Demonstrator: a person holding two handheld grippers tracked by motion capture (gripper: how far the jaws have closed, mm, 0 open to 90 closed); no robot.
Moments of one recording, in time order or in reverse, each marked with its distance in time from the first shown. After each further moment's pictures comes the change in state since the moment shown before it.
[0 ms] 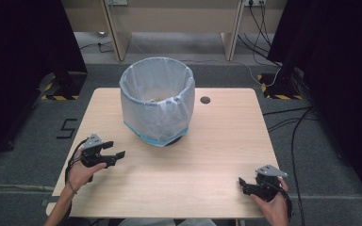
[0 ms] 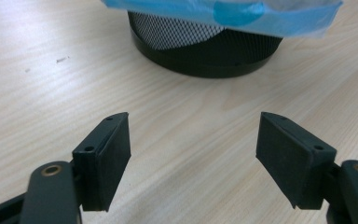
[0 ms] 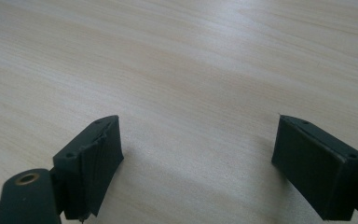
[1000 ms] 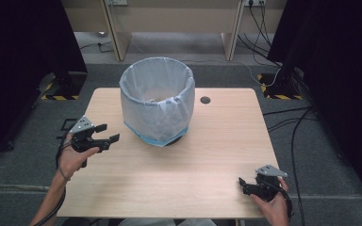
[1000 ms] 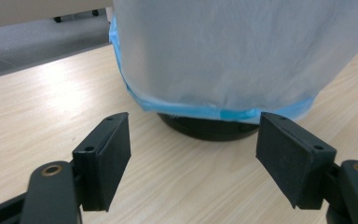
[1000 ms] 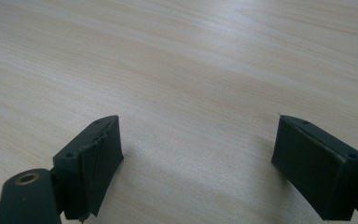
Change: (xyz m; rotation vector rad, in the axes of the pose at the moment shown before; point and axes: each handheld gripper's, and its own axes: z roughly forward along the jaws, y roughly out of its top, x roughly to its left) left arm 0.008 0.057 -0.030 -0.096 0.031 0.031; right arm 0.000 0.000 0.000 -0.001 0.000 0.001
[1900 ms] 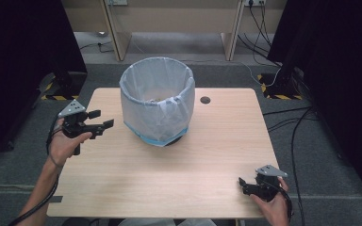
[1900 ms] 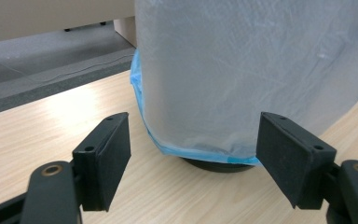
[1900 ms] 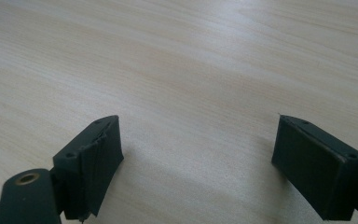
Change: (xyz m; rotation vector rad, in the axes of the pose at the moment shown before) left arm 0.012 0.051 -0.019 -0.027 0.011 -0.016; right arm 0.000 0.000 0.000 -0.001 -0.001 -0.003
